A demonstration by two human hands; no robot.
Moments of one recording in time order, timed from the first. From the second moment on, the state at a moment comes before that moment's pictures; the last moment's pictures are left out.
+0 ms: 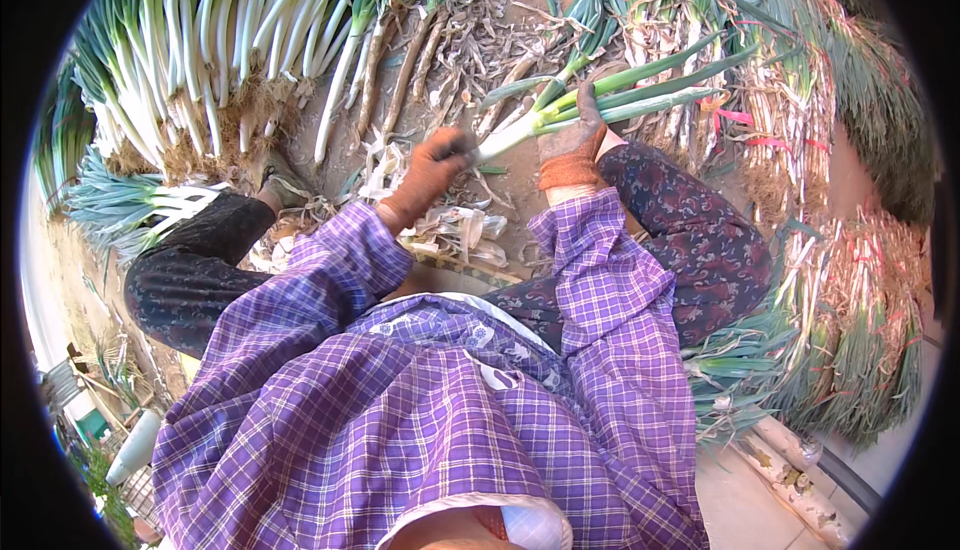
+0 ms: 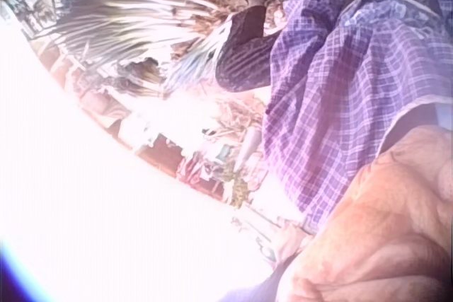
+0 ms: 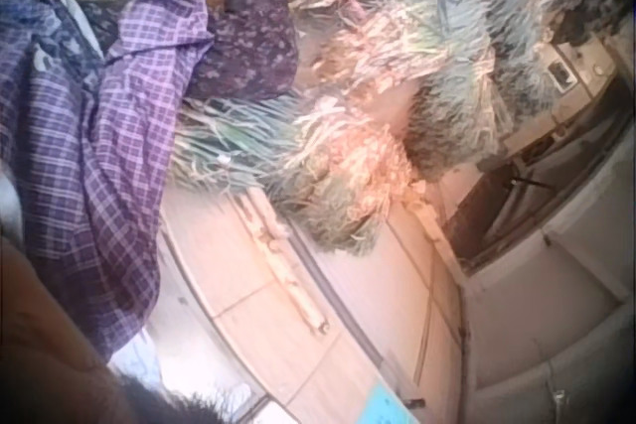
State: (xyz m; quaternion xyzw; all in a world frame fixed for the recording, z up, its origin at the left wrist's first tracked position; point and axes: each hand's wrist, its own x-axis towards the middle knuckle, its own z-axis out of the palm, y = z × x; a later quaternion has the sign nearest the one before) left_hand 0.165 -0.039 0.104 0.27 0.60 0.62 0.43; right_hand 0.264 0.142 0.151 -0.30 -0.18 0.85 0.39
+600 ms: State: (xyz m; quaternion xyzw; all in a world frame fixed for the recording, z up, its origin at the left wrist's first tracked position) left_hand 0.142 0.019 0.148 0.48 0.63 0.51 0.34; right_hand 0.252 0.112 0.167 -0.29 -0.31 0.82 0.38
